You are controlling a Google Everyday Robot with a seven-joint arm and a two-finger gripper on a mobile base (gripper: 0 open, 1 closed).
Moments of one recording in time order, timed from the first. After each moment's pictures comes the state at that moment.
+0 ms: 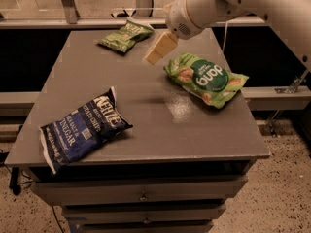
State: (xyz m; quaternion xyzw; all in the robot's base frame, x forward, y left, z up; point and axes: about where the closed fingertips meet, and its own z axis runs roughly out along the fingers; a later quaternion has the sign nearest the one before) arm 0.671 -0.014 0.954 -0.58 0.69 0.10 0.43
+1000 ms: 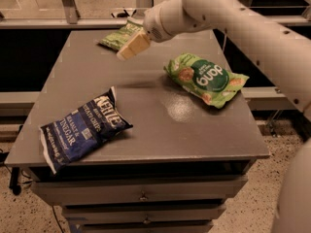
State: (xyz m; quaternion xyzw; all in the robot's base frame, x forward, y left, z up) arm 0.727 0.046 0.931 -0.52 0.69 0.15 0.48
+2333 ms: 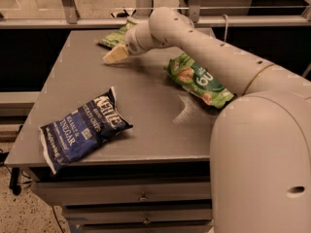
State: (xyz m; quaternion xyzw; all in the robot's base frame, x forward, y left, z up) arm 0.814 0.109 0.845 -0.46 0.73 0.16 0.48
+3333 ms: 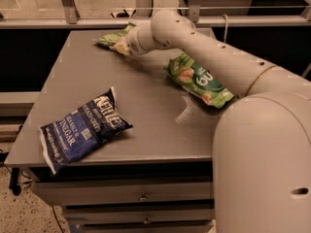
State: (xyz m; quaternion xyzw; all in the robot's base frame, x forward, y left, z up) arm 0.818 0.106 0.846 -0.45 0.73 0.16 0.49
